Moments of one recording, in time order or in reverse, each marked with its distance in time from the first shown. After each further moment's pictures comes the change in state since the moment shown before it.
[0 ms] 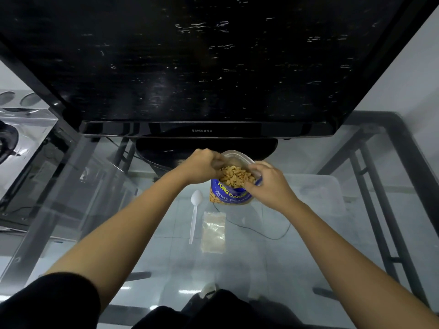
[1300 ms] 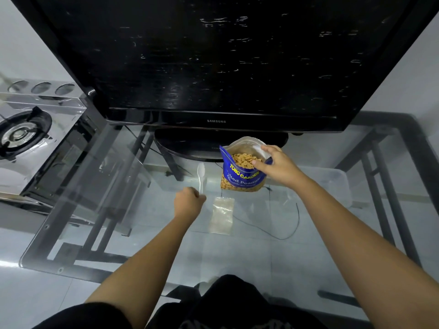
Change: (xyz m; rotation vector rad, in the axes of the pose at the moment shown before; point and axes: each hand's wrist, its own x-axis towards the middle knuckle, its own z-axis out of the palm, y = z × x) left_hand -0.086 -0.058 0.106 -0.220 0.412 -0.581; right_hand 0.004 0.002 -0.006 0.186 -0.138 0.106
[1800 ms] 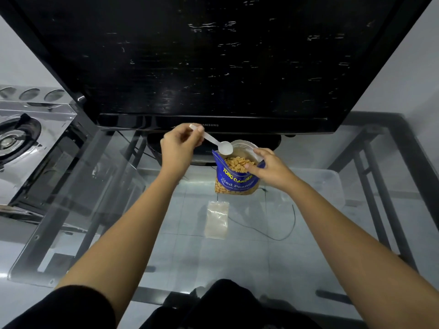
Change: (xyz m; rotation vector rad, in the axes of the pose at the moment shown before) left_hand 0.017 0.096 -0.087 -0.734 0.163 0.497; right_hand 0.001 0.000 -0.001 -0.028 -0.004 -0.014
